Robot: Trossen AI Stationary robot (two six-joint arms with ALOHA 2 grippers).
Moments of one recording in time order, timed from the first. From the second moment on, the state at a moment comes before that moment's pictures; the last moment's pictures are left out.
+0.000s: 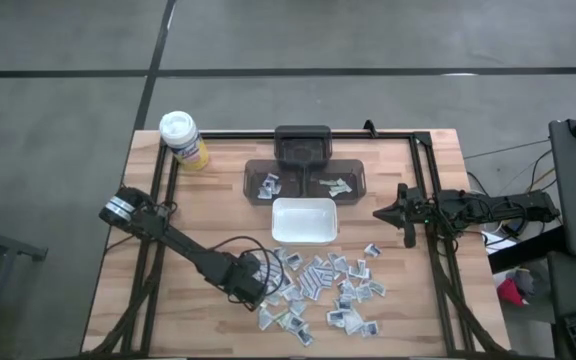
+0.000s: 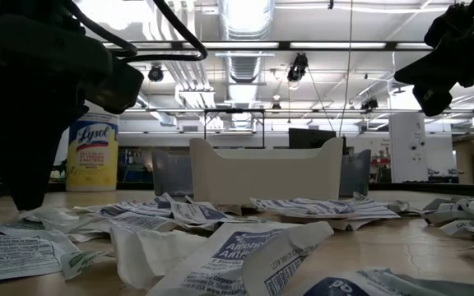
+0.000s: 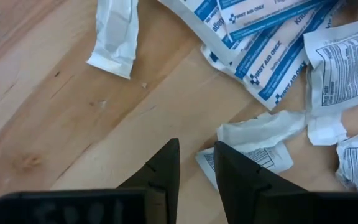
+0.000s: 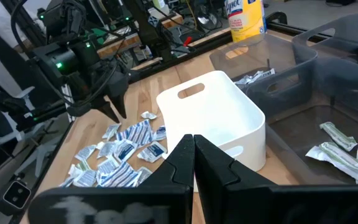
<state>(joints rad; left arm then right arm) -0.52 1.79 1.16 -0.75 -0.02 -1.34 0.13 0.16 0.17 -0.21 0.17 0.45</state>
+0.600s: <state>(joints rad) -0.52 1.84 1.16 -0.74 0.01 -1.36 0.13 0.16 0.17 -0.21 0.17 0.45</state>
